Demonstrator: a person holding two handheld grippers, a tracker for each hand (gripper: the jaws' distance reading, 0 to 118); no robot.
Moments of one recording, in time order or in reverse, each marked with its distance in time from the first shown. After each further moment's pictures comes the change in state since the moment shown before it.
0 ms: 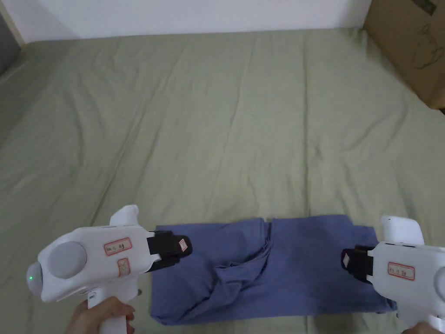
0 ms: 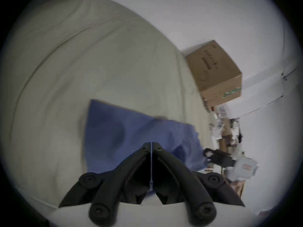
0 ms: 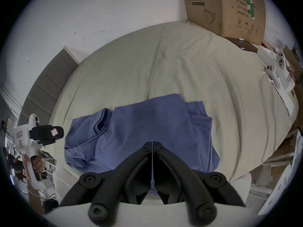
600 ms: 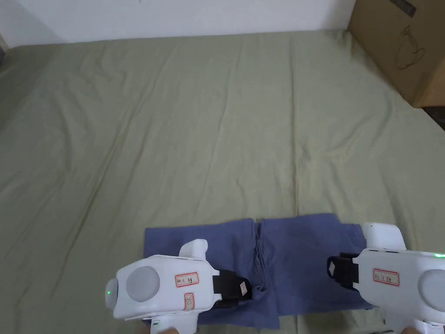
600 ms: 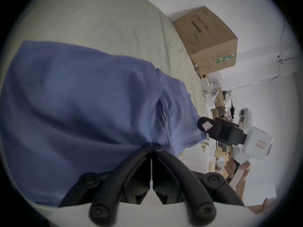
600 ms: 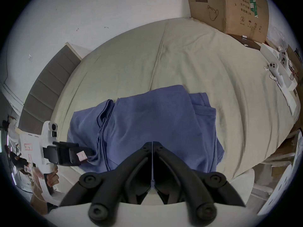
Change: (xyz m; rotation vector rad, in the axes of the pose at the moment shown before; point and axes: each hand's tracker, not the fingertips) left arm 0.058 -0.066 -0.077 -0.265 -0.169 -0.092; right arm 0.016 -0.008 -0.009 -0.041 0.029 0.007
